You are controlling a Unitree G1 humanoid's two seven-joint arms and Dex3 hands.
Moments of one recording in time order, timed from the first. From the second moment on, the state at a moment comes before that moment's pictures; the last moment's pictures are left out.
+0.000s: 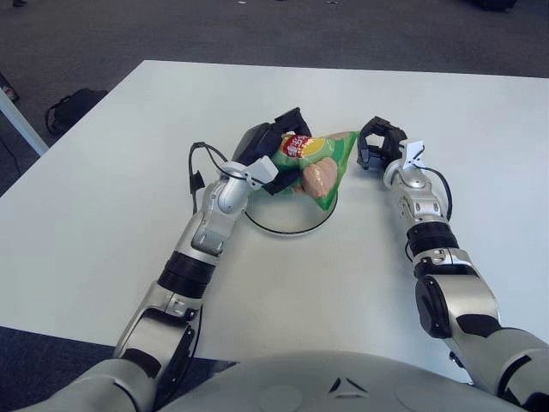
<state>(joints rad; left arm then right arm) -0.37 0.17 -0.26 0.01 0.44 -0.17 -0.05 -0.61 -0.14 -0.10 0.68 0.05 -0.04 0.03</state>
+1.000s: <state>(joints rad) -0.39 0.35 -0.28 0.05 0.24 -0.34 -0.45 -0.61 -0.14 -0.09 0.68 0.05 -0.04 0.01</state>
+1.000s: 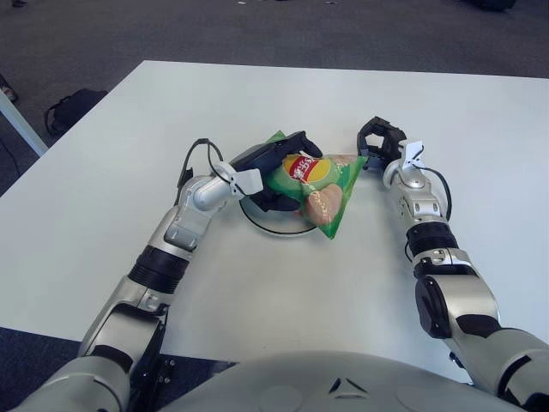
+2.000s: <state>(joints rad) -0.39 0.25 -0.07 0.25 -0.32 -0.41 -0.67 -0.62 -0.15 -0.09 0.72 0.05 -0.07 0.06</state>
